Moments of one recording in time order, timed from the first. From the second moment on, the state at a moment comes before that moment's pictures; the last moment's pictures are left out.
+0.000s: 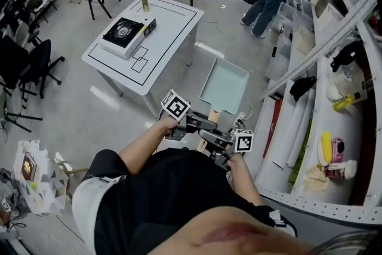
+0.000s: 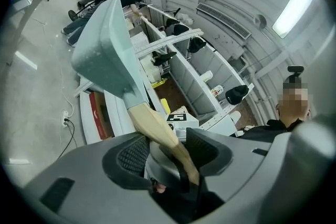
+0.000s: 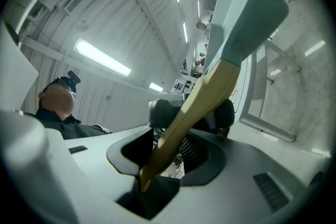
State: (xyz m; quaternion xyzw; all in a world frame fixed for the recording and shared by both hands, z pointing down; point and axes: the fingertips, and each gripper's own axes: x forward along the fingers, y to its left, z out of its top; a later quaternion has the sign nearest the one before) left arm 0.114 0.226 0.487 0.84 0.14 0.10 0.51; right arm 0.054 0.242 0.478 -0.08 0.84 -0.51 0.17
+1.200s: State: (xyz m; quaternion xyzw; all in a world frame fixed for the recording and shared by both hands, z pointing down) left arm 0.252 -0.052 0.484 0.85 0.11 0.11 0.51; right arm 0.194 -0.036 0.472 -0.05 0.84 -0.51 0.19
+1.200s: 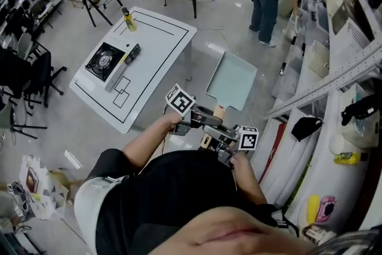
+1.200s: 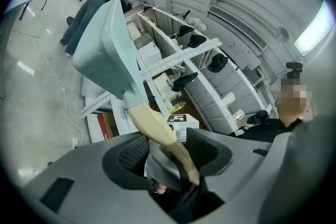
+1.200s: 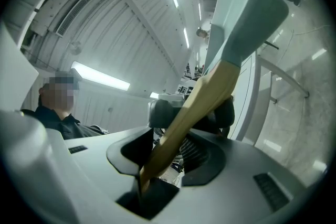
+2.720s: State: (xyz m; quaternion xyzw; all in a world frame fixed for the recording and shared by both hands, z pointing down) left arm 0.263 -0.254 0.485 0.86 -0.01 0.02 0.51; right arm 0.212 -0.222 0.476 0.05 0.85 -0.52 0.12
